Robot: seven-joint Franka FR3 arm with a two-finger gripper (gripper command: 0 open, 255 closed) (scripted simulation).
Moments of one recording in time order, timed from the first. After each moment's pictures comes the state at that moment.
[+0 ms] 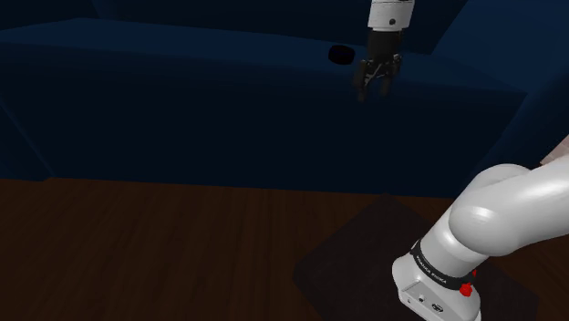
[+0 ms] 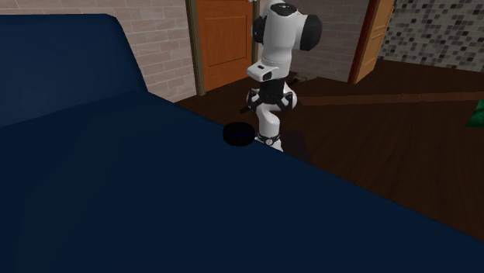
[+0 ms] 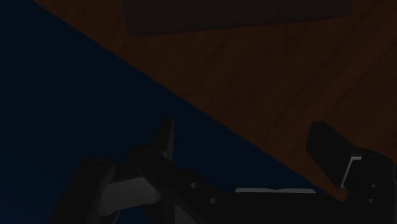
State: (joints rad) arm -0.02 -0.56 -0.05 -2.24 -0.09 1.56 0.06
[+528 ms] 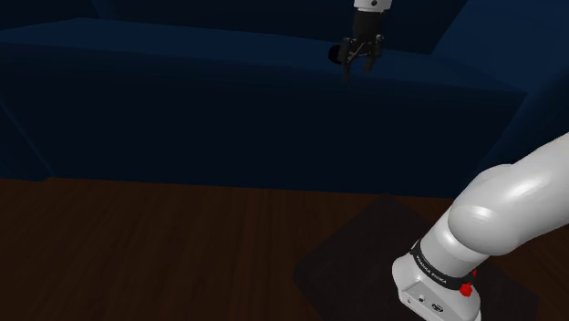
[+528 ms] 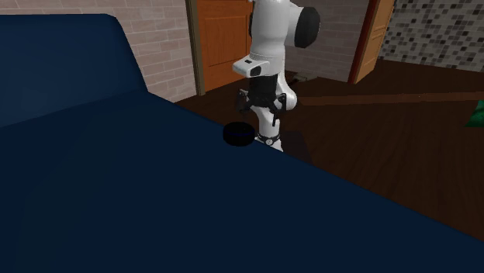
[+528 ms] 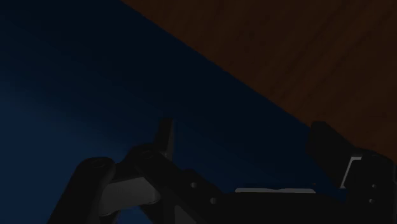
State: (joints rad) arm -0.03 -0.33 -0.10 -2.00 -0.09 1.64 0.01
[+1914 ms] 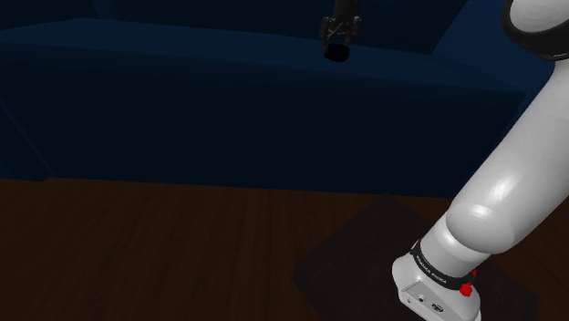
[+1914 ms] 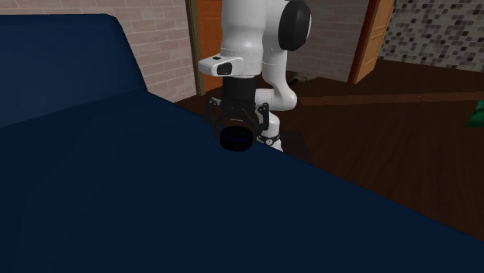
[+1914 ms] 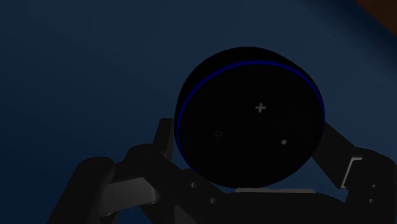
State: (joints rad) arm -0.07 0.04 -0.16 -1.57 -0.03 1.73 -0.08
